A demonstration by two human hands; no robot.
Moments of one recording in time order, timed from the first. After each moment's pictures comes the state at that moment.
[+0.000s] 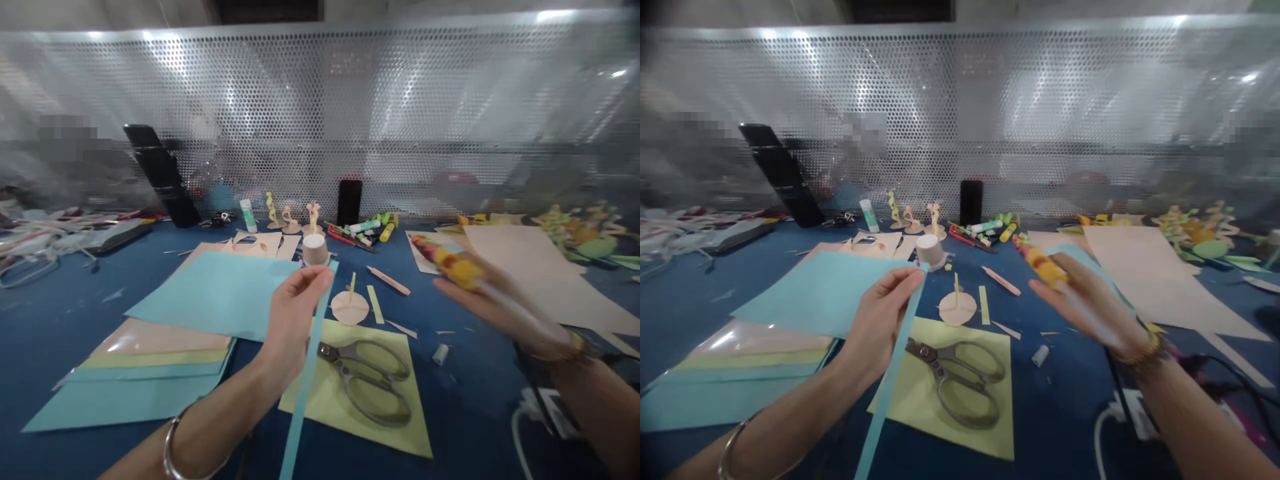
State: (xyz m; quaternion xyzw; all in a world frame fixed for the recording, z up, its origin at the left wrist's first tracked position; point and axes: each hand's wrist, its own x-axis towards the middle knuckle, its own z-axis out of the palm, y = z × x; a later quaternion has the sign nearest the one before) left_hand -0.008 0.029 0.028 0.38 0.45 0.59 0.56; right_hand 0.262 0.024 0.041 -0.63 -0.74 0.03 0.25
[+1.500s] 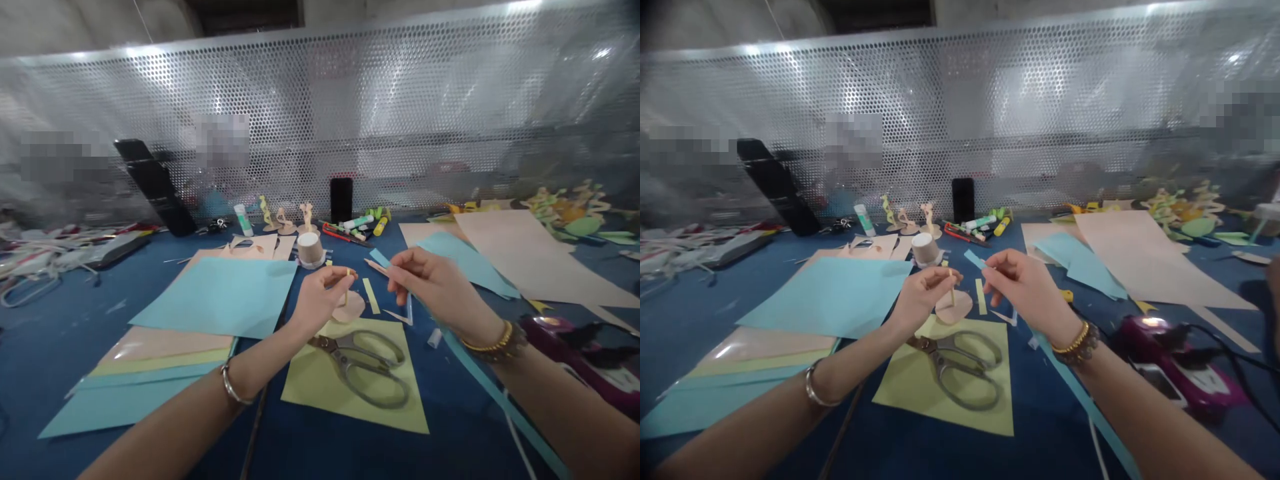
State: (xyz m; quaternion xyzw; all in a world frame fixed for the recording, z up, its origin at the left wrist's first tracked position) left_hand 0.013 0.062 -0.001 0.60 0.39 0.49 0.49; right_hand 0.205 0.022 0.040 -0.49 -0.65 0.36 0.46
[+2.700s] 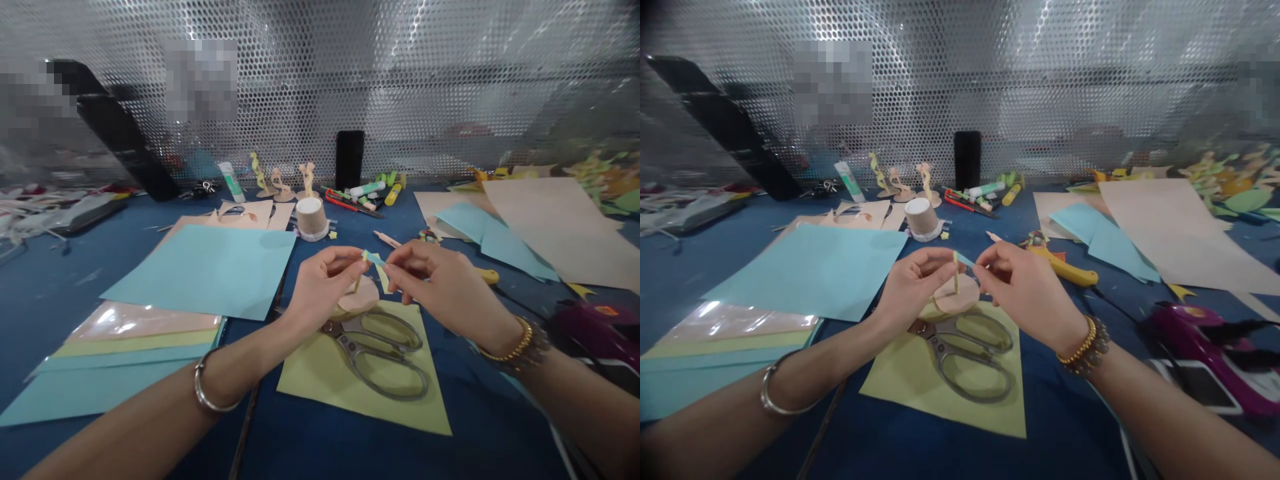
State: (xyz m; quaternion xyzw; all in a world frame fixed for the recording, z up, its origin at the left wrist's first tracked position) left_hand 0.010 0.057 -0.017 0.55 0.41 0.48 0.54; right_hand 0.185 0.026 0.014 -0.57 -0.69 0.27 0.35
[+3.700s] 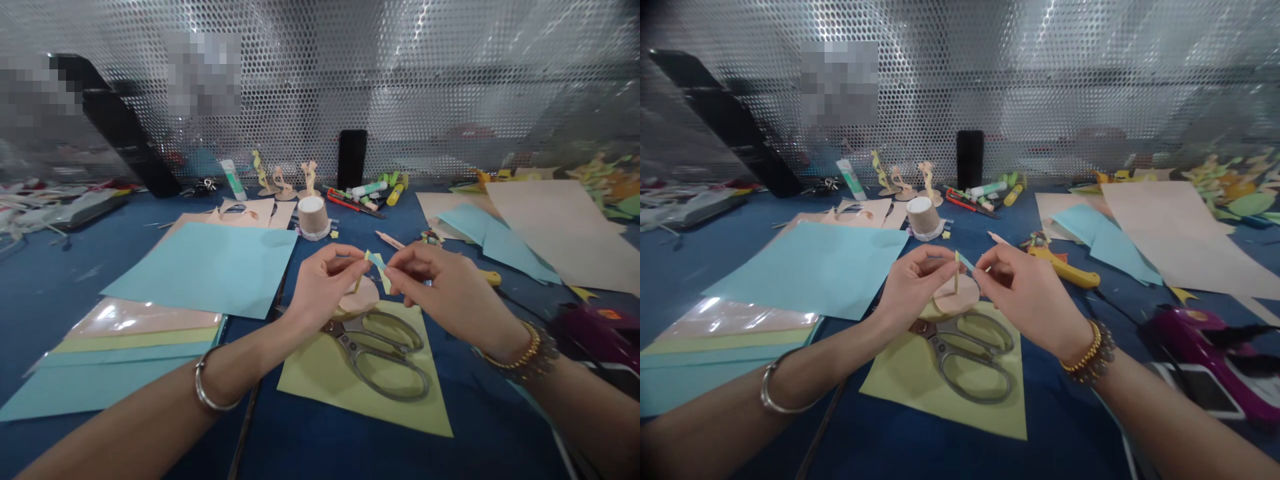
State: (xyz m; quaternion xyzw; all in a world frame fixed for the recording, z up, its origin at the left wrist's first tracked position) left_hand 0.009 0.059 -0.020 0.57 0.39 0.49 0.54; right_hand 0.183 0.022 0.015 -0.56 -0.71 0.22 0.35
